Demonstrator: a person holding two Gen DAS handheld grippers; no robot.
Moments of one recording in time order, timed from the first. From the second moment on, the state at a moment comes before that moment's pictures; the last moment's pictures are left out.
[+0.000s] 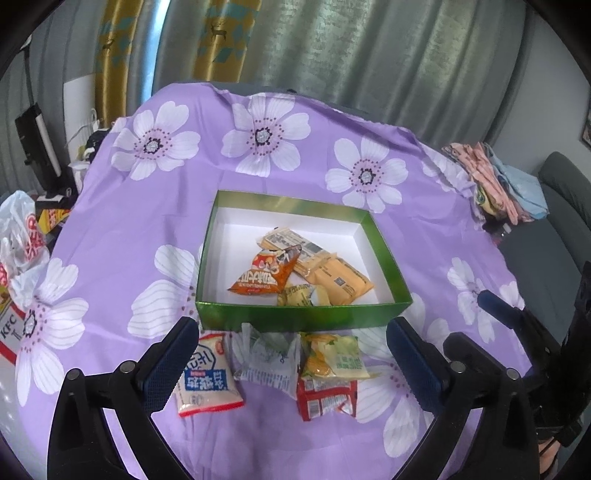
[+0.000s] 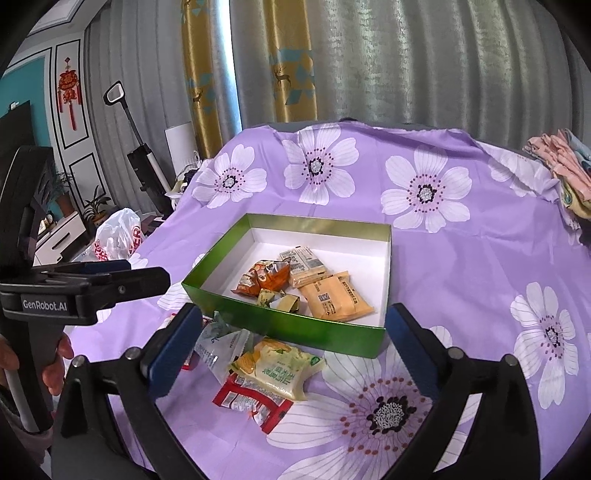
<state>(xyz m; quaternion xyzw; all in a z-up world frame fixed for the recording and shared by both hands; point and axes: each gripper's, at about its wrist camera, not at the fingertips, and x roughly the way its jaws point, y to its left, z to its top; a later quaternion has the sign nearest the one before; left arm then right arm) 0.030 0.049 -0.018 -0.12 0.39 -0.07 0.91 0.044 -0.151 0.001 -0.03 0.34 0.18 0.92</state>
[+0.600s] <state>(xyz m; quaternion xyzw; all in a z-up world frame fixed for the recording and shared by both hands) -0.004 0.055 -0.001 -0.11 0.37 -0.07 0.92 0.014 -0.149 0.020 -0.03 0.32 0.18 0.93</state>
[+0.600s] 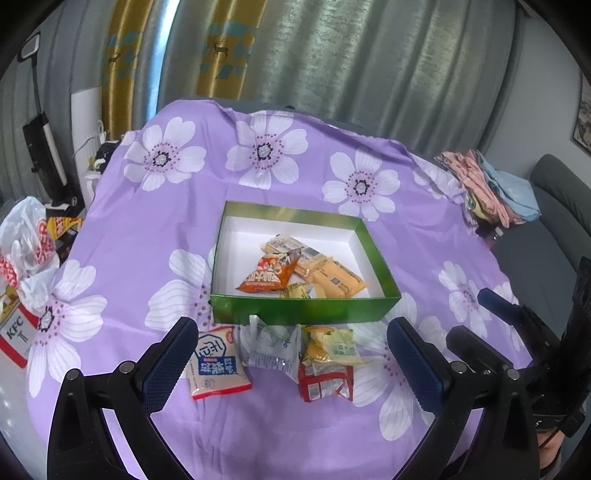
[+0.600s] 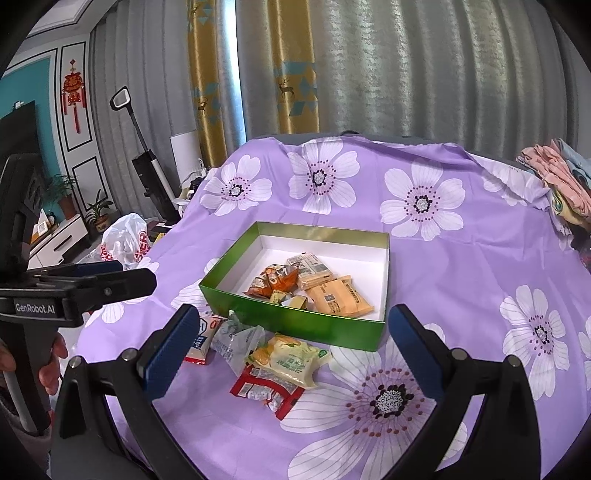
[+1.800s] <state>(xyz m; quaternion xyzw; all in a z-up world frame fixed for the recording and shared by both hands) -0.009 0.091 -0.049 -0.15 0.41 -0.06 0.90 0.008 -0.105 -0.011 -0.05 0.37 0.21 0.90</state>
